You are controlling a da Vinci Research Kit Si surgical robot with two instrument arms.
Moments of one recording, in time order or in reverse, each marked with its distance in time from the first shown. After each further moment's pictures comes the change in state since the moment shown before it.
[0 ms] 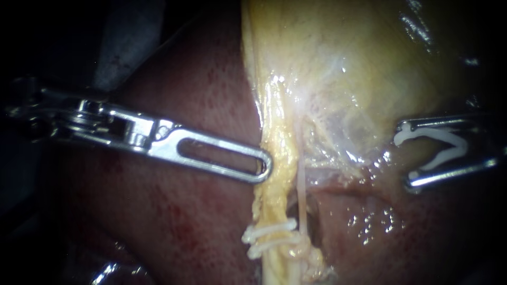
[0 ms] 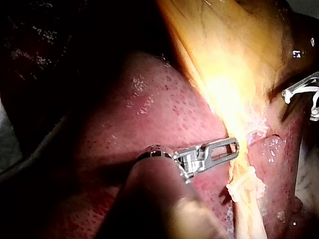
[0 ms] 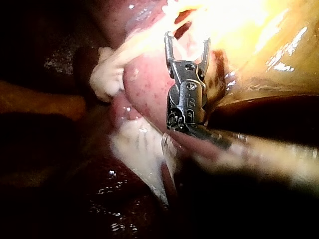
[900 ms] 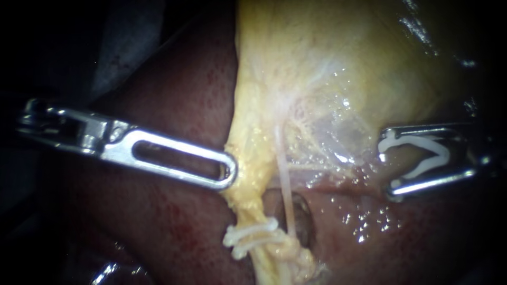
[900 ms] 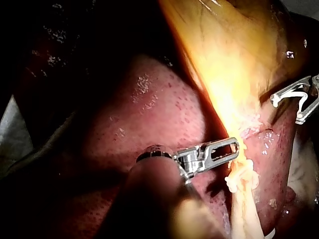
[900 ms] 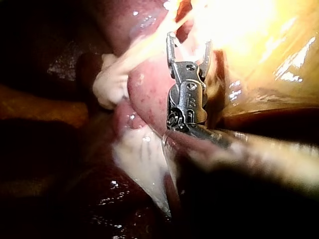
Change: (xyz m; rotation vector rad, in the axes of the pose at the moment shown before) right arm -0.001 -0.001 0.004 0.006 -0.003 -0.010; left arm 0.001 -0.005 -0.006 0.018 -0.003 -0.011
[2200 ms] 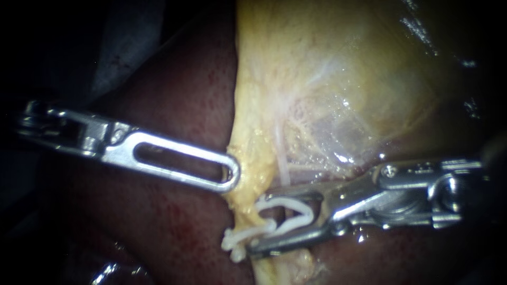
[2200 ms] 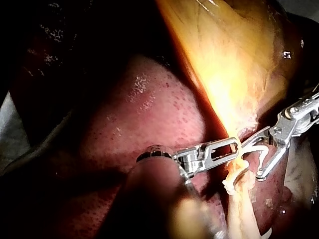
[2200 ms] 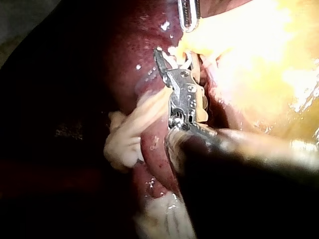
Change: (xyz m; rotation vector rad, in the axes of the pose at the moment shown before) right arm -0.001 -0.001 0.017 0.114 -0.074 0.167; left arm 0.000 0.000 0.001 -0.002 -0.006 0.004
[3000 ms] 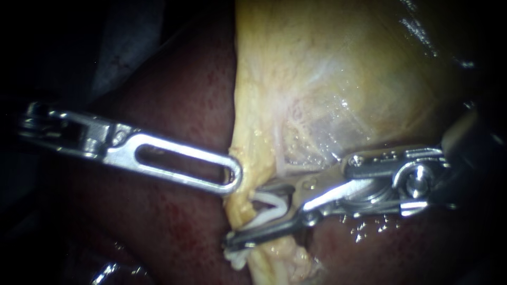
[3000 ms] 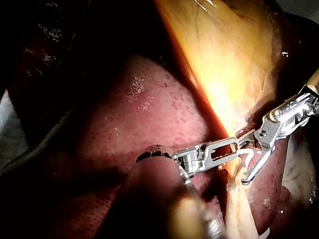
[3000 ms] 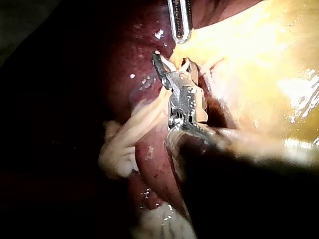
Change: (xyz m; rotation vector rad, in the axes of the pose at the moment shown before) right arm 0.000 0.002 0.002 -0.004 -0.017 0.005; left arm 0.000 0.000 0.000 -0.002 -0.001 0.000
